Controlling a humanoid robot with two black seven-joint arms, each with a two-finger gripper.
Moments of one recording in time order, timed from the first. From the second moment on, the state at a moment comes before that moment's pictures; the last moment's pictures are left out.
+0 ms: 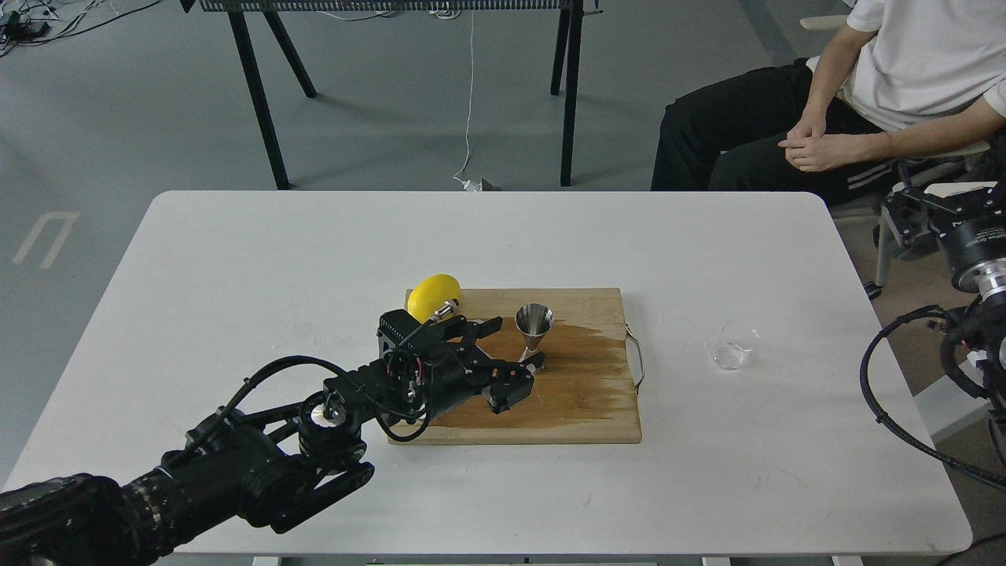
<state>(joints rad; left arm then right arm) -0.58 0.11 -0.37 -0.90 2.18 0.23 -0.19 0.49 -0.45 1.30 0.64 0.24 0.49 0.07</state>
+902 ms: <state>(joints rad) -0.50 0.53 -0.62 -1.23 1.06 0.21 -0.49 0.48 -0.58 1.24 0.59 0.24 0.49 0.06</state>
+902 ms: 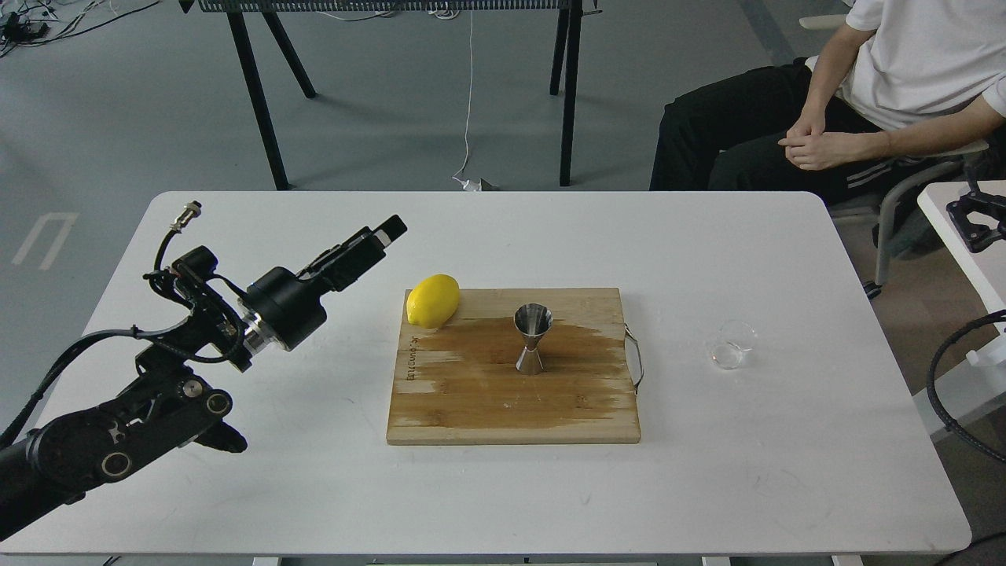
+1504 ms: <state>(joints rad) -0.68 0.41 -0.86 -0.82 0.06 -0.23 -0.25 0.05 -0.58 1.31 1.13 0.53 0.42 0.05</state>
